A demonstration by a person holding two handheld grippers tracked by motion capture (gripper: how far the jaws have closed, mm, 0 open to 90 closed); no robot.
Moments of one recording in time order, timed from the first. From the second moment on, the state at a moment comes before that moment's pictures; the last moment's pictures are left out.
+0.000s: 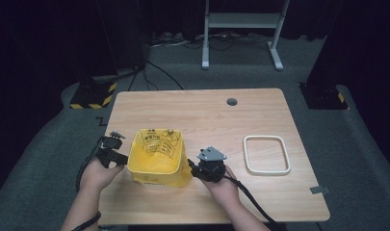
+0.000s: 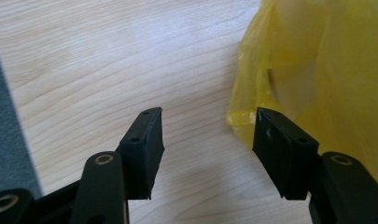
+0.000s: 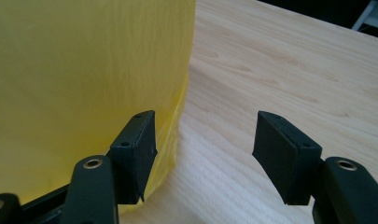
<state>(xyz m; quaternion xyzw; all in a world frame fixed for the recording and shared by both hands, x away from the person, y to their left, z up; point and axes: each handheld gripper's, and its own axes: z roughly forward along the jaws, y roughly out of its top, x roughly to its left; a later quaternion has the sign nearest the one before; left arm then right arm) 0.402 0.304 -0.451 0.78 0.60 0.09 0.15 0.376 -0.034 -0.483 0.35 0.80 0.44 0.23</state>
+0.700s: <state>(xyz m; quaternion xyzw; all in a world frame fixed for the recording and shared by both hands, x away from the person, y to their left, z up) 0.401 0.208 -0.466 0.78 0.54 0.05 0.30 0.343 -0.116 -0.479 0.36 0.78 0.45 0.25</state>
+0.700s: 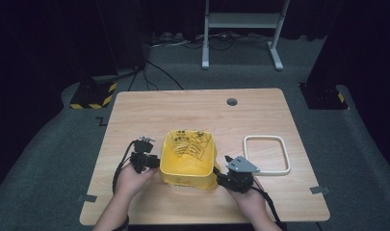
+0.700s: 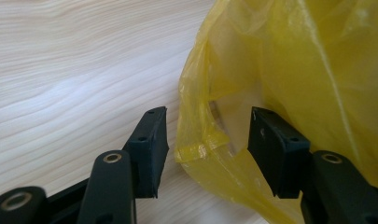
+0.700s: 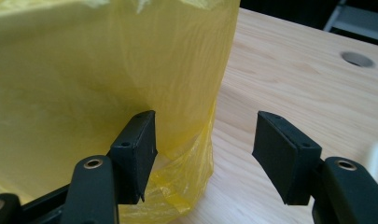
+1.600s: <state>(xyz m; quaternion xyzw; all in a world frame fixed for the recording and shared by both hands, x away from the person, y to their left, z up) 0.322 0.166 -0.490 0.78 0.48 0.07 0.40 0.367 -0.163 -0.479 0.38 0.77 0.44 0.26</state>
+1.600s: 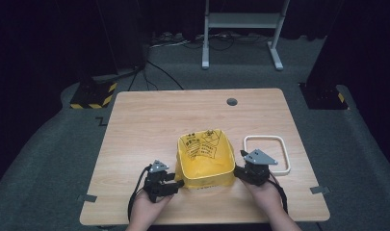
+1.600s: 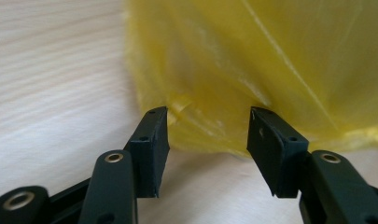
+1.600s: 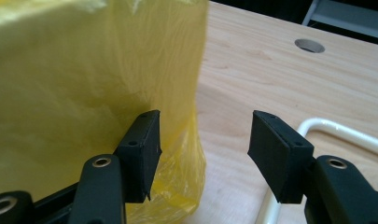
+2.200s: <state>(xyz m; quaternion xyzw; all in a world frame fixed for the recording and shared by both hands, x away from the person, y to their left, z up) 0.321 0.223 -0.499 0.78 0.46 0.21 0.37 0.375 -0.240 -0.487 0.43 0.75 0.38 0.33</state>
